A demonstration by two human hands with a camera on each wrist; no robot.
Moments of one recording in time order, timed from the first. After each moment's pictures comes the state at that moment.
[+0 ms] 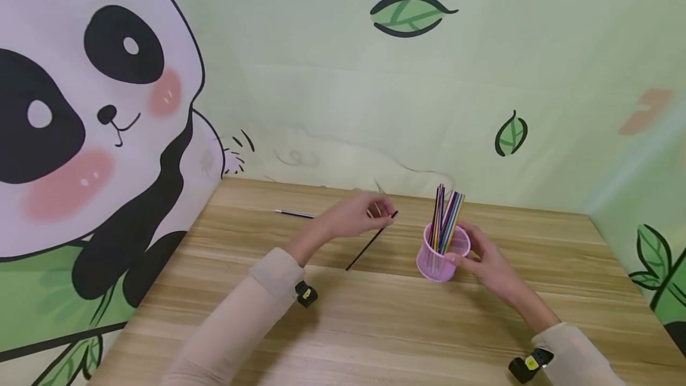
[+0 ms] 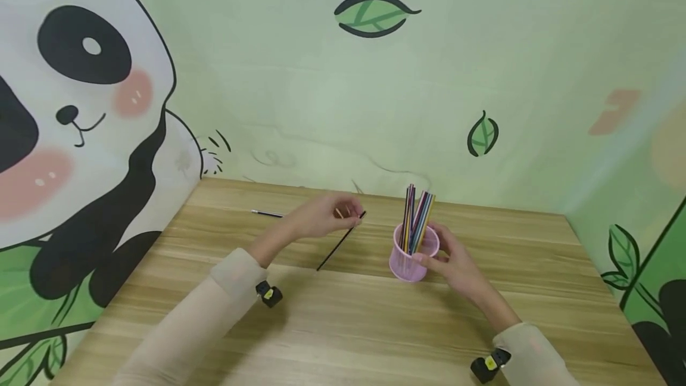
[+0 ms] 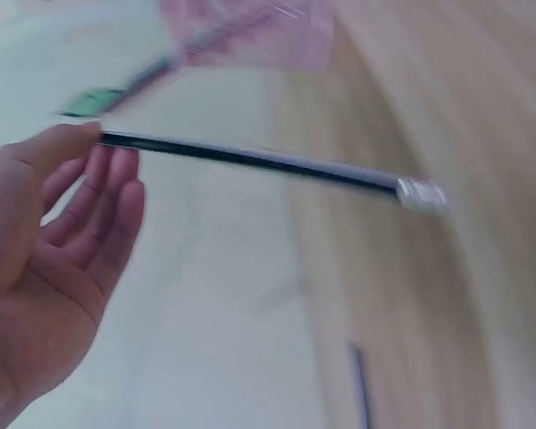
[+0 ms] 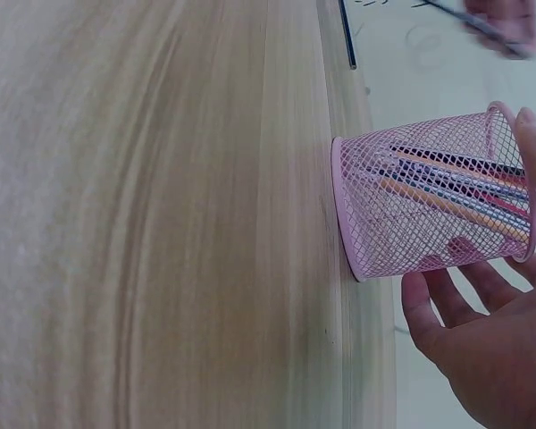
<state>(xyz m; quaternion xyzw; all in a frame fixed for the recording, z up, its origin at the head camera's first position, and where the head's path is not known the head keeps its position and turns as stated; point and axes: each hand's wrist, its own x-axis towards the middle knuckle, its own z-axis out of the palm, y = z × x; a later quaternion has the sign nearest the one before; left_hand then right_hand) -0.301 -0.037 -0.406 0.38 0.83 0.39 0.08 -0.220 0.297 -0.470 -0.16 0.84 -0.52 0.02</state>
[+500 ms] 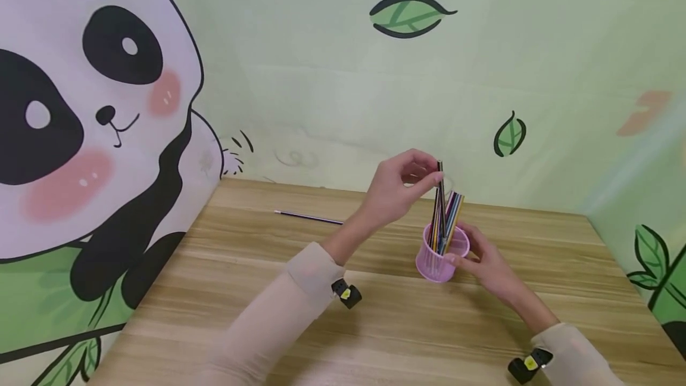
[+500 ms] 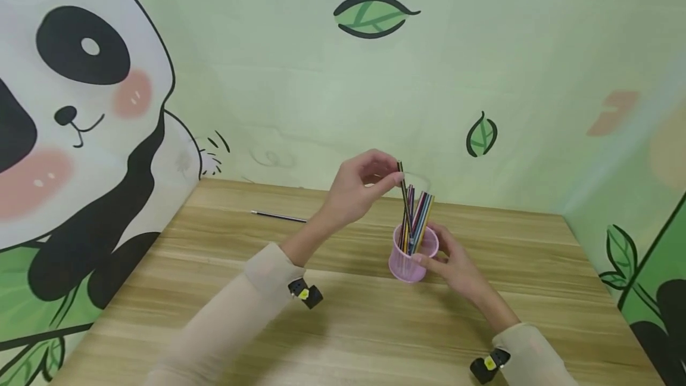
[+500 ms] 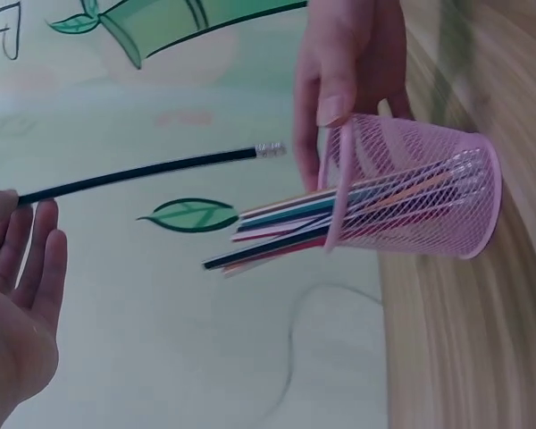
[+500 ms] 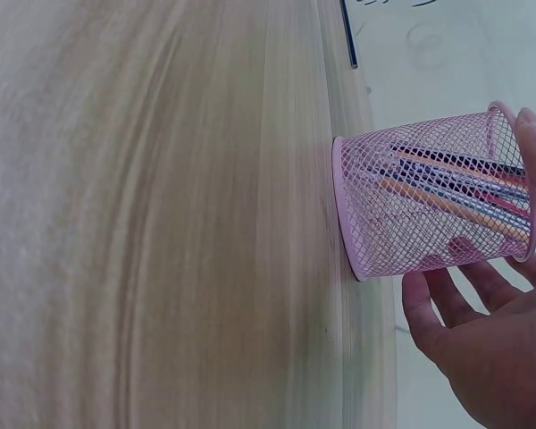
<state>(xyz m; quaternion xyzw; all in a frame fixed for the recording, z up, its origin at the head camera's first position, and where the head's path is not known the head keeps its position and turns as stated) -0.273 0.037 -0.343 0.36 0.68 0.63 -0.10 -0.220 0.297 -0.469 -0.17 0.83 -0.53 0.02</state>
